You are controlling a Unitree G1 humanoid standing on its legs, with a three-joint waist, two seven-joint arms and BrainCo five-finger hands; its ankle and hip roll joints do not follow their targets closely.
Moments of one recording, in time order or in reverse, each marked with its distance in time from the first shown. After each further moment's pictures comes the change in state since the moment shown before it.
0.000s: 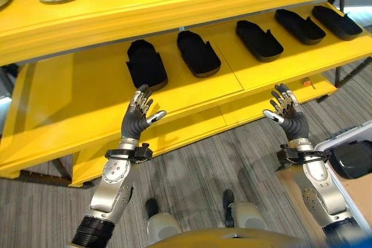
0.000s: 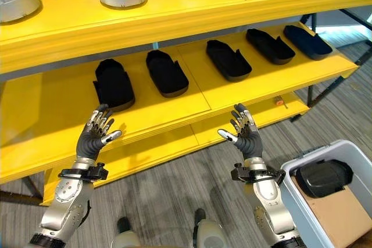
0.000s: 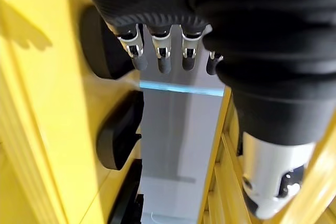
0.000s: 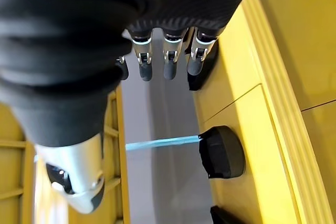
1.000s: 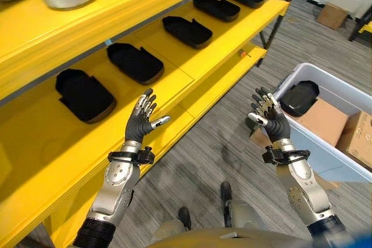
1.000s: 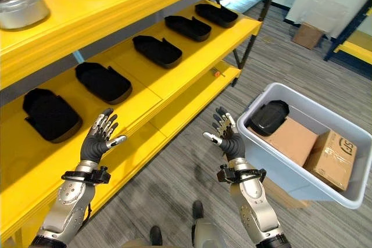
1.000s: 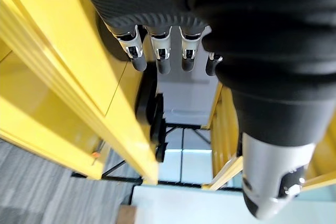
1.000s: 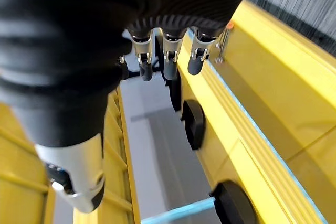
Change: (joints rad) left arm -0.011 0.034 -0.003 0.006 0.049 0.008 0.003; right arm -0.103 0.103 0.104 0.048 0.026 0.045 0.066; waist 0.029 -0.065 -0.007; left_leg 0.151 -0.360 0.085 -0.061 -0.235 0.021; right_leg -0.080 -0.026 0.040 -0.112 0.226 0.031
